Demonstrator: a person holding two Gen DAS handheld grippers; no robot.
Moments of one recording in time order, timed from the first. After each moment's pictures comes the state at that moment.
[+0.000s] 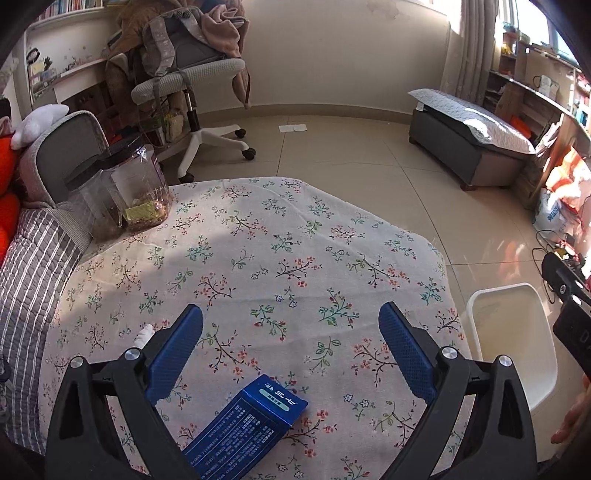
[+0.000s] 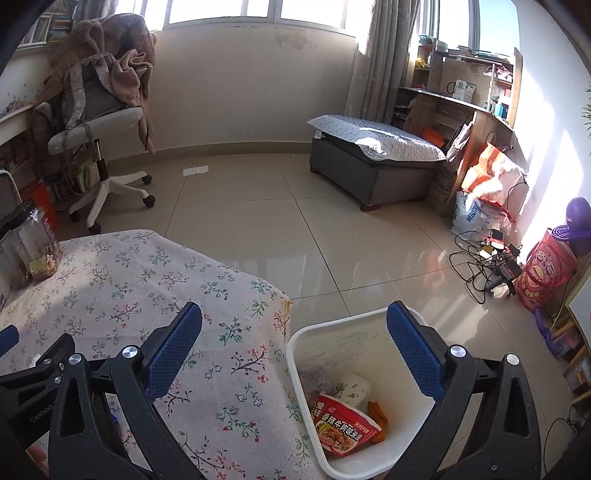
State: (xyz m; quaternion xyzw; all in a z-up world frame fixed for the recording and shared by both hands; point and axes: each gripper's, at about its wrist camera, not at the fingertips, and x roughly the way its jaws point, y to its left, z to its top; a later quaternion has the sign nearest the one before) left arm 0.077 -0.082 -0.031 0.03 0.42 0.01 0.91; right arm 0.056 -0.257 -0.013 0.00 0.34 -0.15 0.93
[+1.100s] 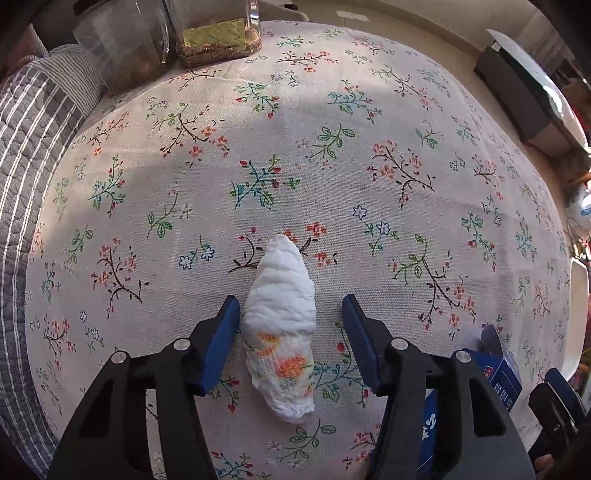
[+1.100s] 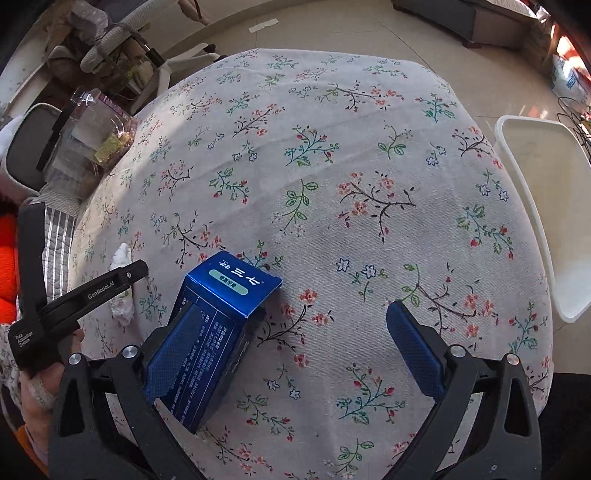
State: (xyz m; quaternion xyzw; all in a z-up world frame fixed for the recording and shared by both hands) left arm 0.120 0.095 -0.149 -0.04 0.62 0.02 0.78; right arm 0.052 -0.129 -0.130 0.19 0.60 0.01 0.78
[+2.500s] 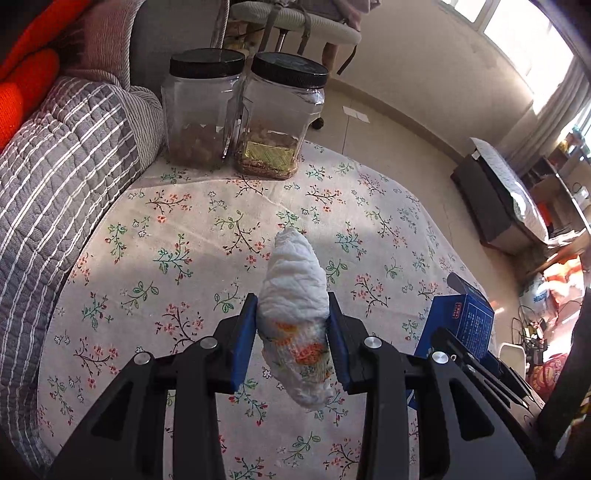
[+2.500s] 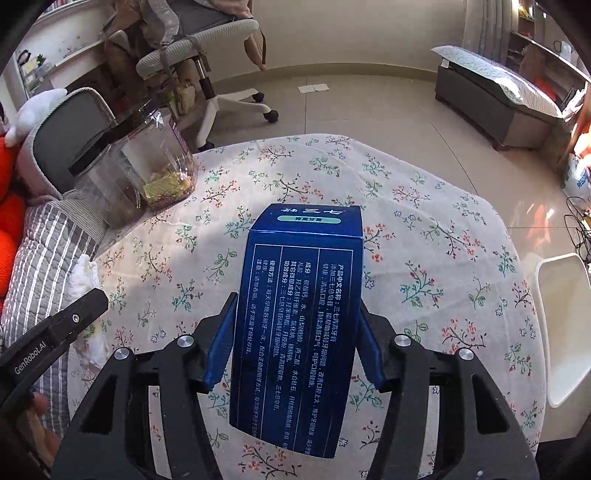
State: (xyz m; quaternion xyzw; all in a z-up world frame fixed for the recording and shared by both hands) left arm 0.095 0.160 -0.051 -0.17 0.47 0.03 0.87; right arm 0.121 -0.034 -0.052 0.06 0.45 0.03 0.89
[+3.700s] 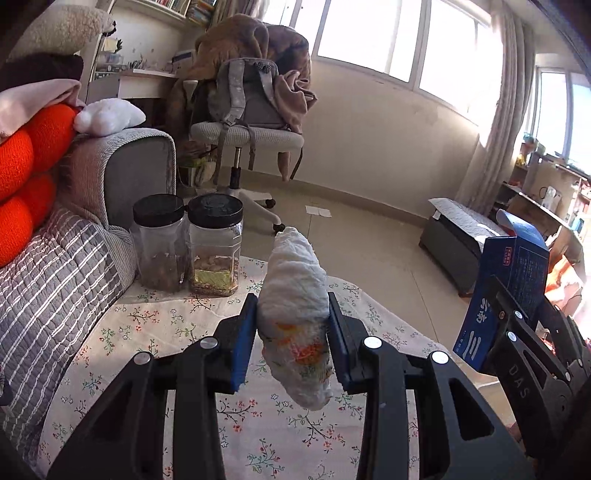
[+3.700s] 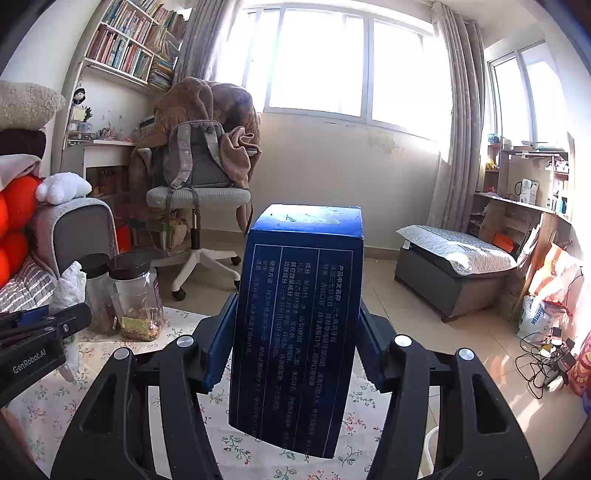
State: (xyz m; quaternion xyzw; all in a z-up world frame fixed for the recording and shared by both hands) left arm 0.061 0.077 0.038 -0.10 0.27 0.01 0.96; right arm 0.059 -0.117 0.051 -0.04 0.14 -0.02 0.99
